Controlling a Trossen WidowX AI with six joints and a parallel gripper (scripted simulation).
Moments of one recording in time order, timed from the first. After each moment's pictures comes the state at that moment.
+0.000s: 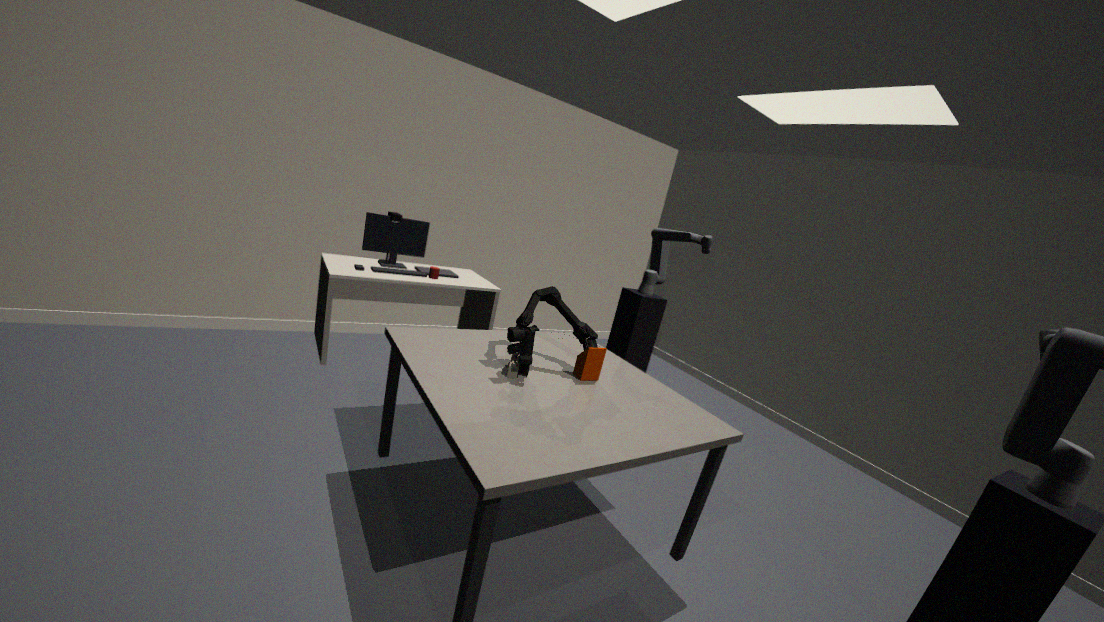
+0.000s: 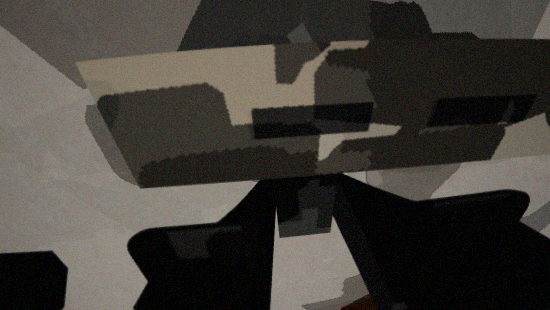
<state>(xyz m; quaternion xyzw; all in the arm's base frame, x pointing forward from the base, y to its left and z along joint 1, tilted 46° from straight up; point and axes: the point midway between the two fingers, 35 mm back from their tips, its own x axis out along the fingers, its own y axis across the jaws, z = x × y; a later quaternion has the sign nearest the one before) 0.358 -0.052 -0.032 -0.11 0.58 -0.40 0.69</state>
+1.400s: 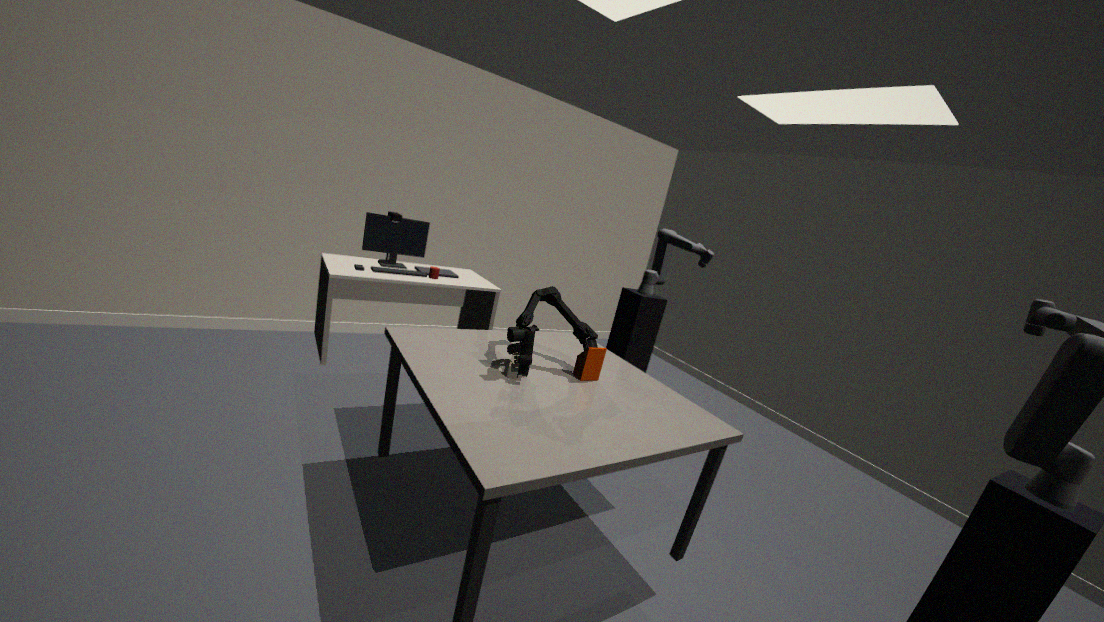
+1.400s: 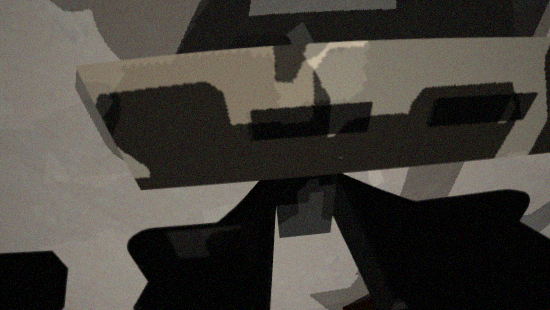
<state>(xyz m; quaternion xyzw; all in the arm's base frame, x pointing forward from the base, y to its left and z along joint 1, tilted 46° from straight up) 0.359 -0.052 -0.030 -0.11 0.58 -0.41 0.70</state>
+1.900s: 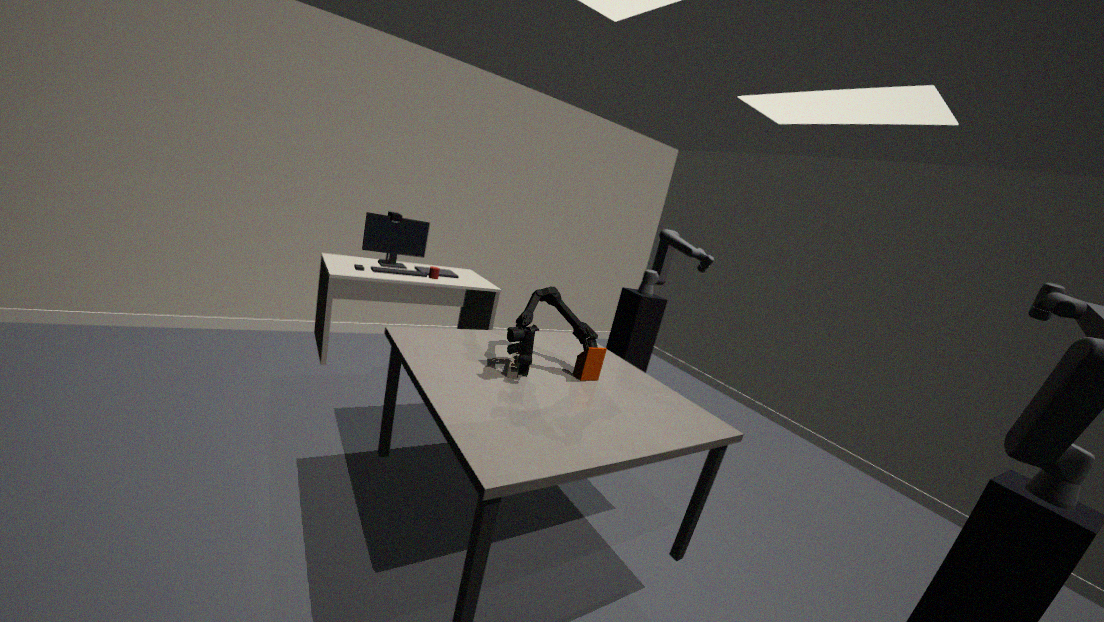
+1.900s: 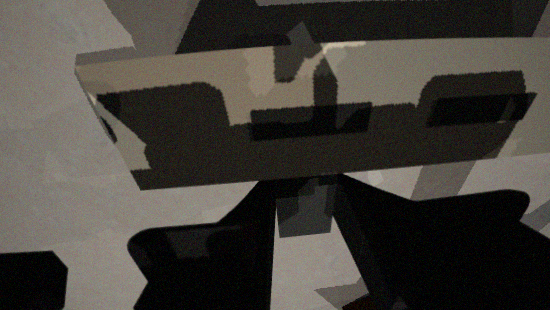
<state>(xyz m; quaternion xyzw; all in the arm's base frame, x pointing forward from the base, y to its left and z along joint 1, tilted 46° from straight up) 0.359 -0.052 -0.029 -0.11 0.58 -0.41 0.70</state>
